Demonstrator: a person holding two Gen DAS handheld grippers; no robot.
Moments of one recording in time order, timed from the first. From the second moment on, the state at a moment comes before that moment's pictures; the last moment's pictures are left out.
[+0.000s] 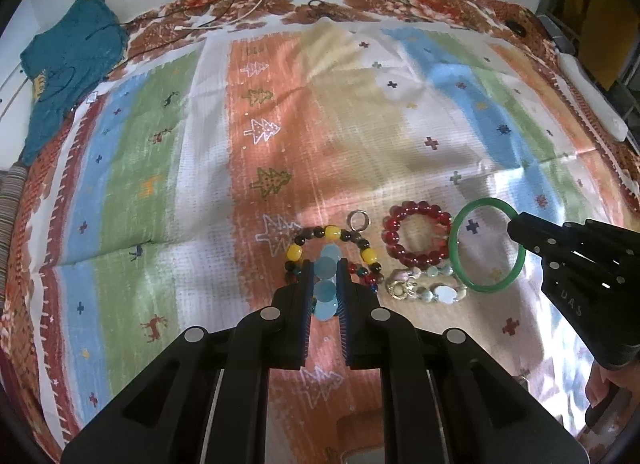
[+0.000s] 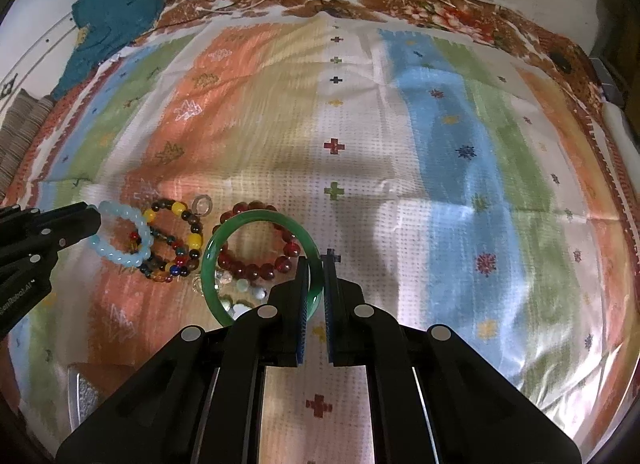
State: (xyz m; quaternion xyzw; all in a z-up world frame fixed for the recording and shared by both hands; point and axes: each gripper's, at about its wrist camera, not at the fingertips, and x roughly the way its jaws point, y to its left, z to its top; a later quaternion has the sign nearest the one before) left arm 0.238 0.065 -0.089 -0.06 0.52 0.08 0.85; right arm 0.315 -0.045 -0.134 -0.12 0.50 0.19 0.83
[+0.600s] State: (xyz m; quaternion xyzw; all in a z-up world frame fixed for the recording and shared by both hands) left arm 0.201 0.049 -0.045 -0.08 0.49 0.04 0.87; right arm 0.279 -0.059 -0.106 -0.11 0.48 0.22 0.84
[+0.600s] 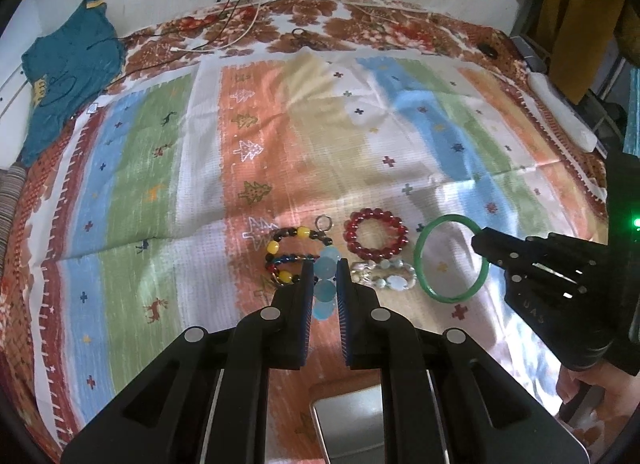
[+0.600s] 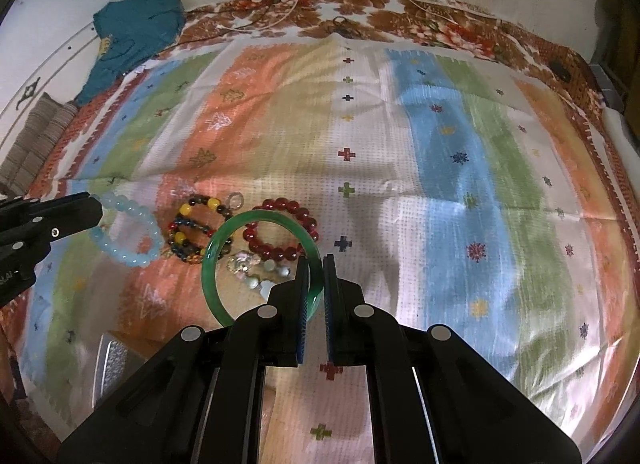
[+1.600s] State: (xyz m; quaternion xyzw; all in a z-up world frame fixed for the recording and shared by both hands) left arm 0.136 0.030 -0.008 -0.09 0.44 0.01 0.89; right arm 0.216 -0.071 -0.077 -0.10 0.45 0.25 0.85
